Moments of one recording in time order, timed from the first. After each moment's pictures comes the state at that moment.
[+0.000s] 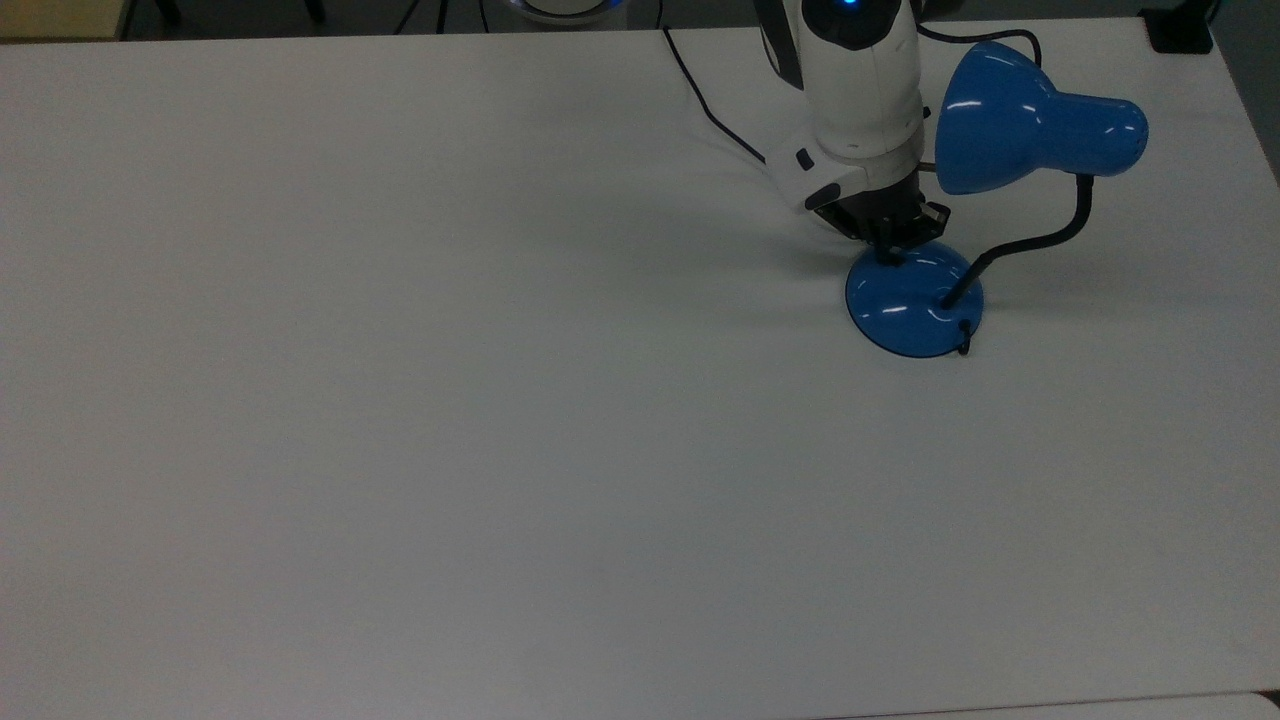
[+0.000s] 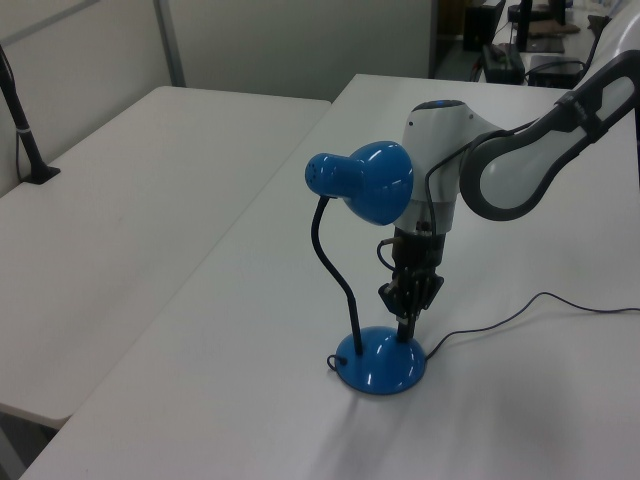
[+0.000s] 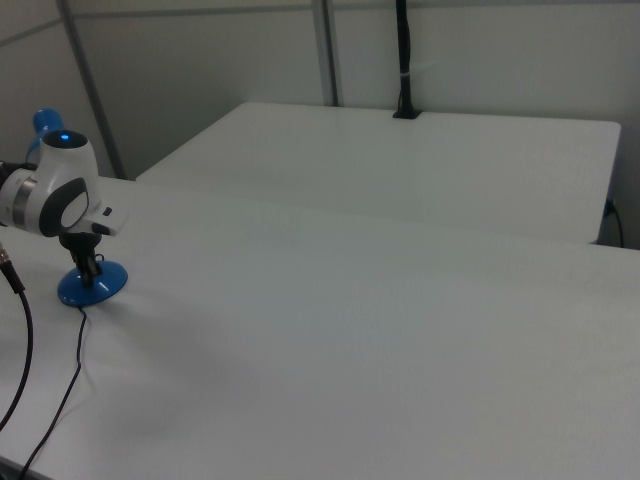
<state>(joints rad) 0.37 0.36 0.16 -1.90 0.33 2.41 0.69</state>
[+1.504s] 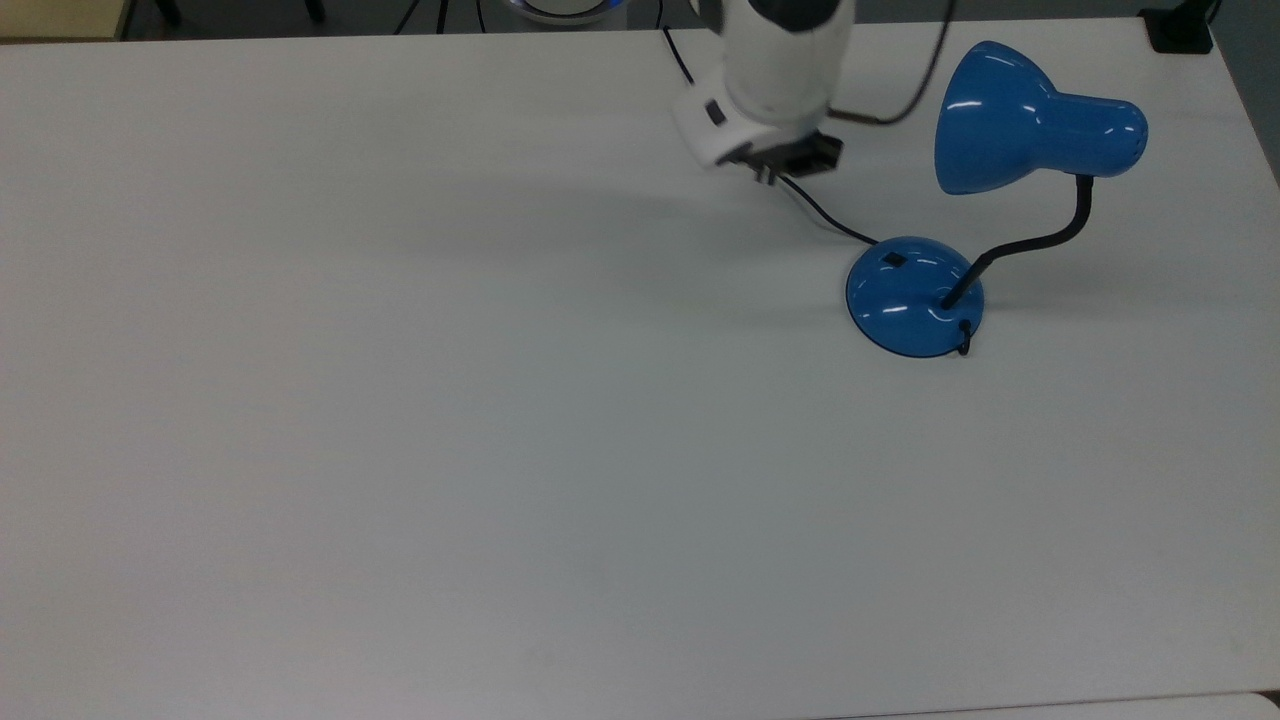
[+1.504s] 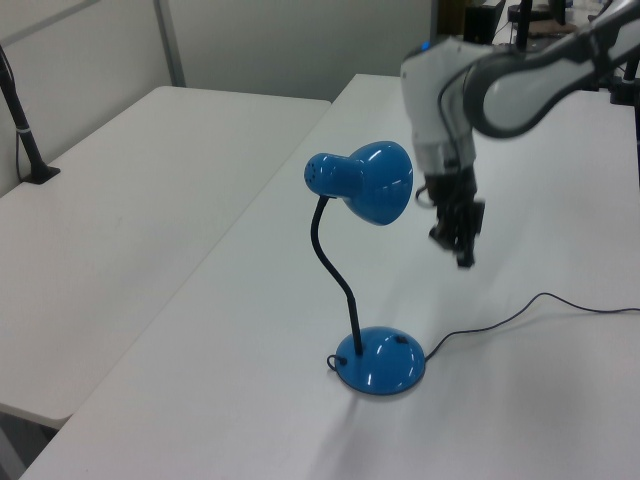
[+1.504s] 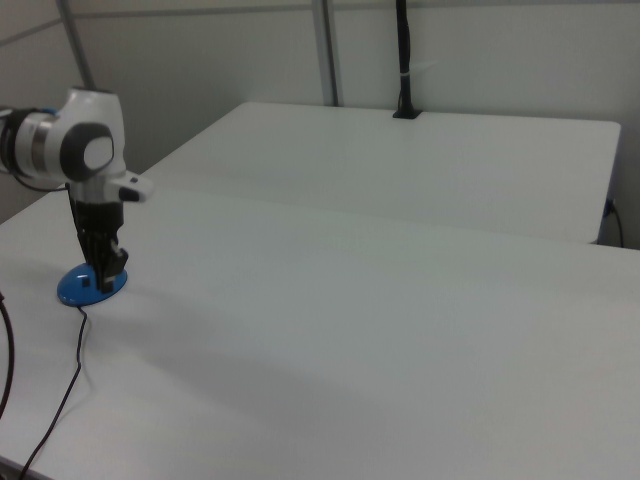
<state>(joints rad) 0.21 0.21 0.16 -1.86 0.14 1.84 0.56</state>
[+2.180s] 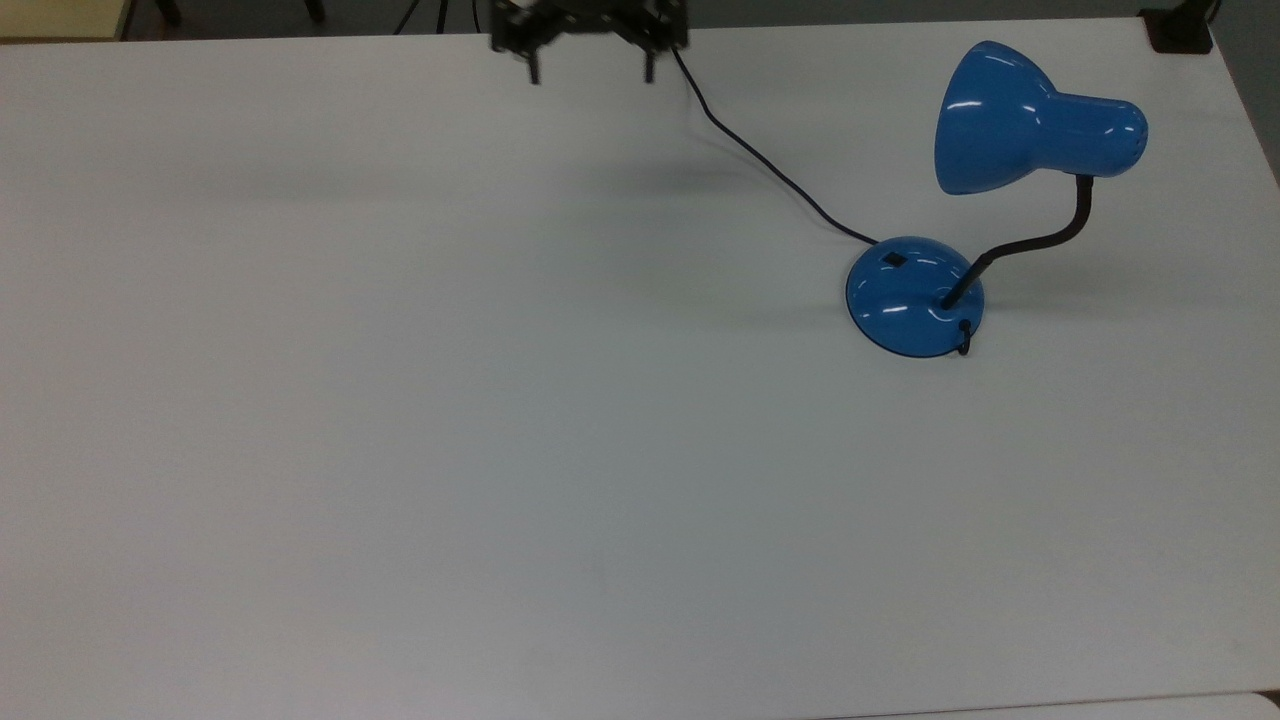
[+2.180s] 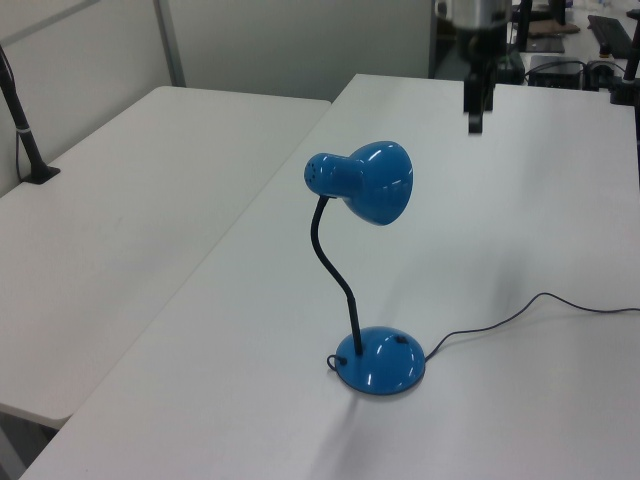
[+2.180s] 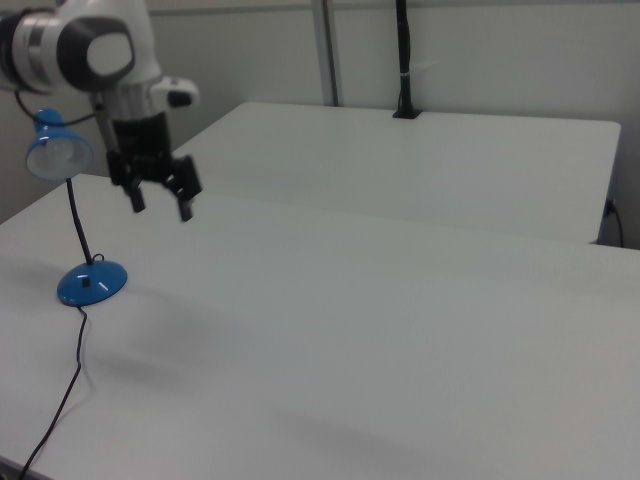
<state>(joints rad) 0.02 -0.01 0.08 -1.73 0.01 1.64 0.02</state>
